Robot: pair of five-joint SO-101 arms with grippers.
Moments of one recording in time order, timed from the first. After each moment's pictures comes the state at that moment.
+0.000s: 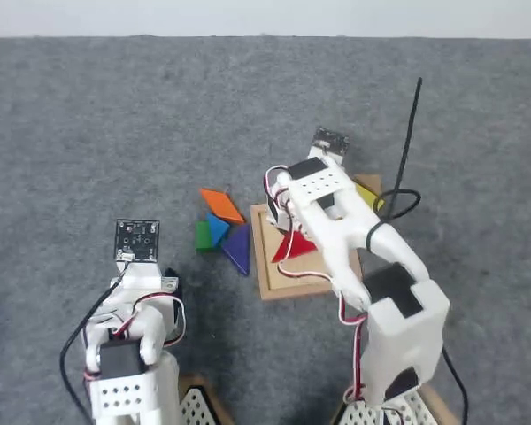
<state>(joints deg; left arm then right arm) -13.9 -102.8 97.2 71.9 -2.9 -29.2 19.1 9.1 66.3 -48.2</state>
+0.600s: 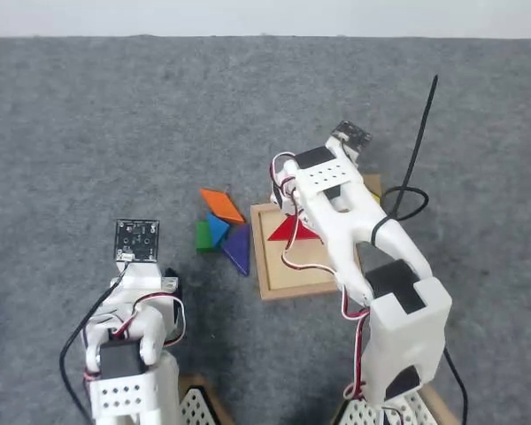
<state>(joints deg) -13.9 -102.8 97.2 71.9 -2.9 -27.0 19.4 4.9 66.3 -58.3</state>
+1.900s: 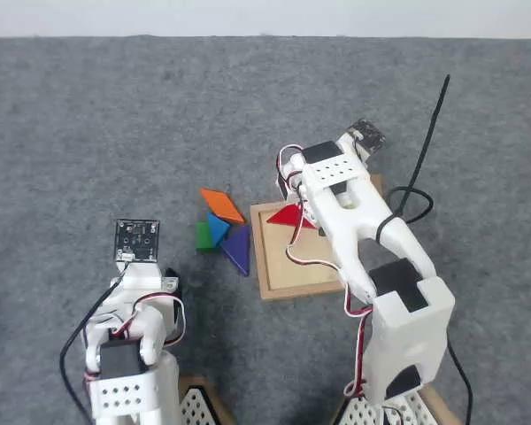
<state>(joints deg) -13.9 -102.8 97.2 71.9 -2.9 -25.2 19.4 3.2 64.5 -67.1</state>
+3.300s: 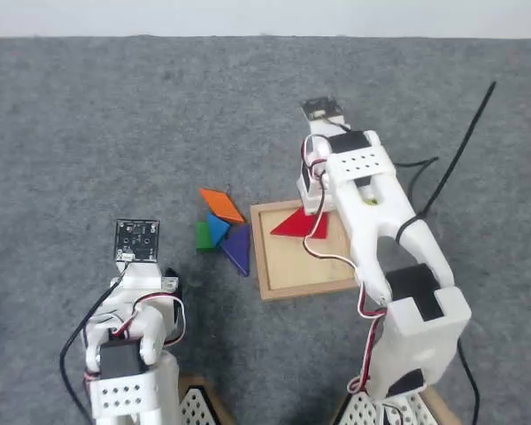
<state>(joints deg) -13.9 -102.8 97.2 71.9 -2.9 -19.3 15.4 0.9 72.4 1.1</state>
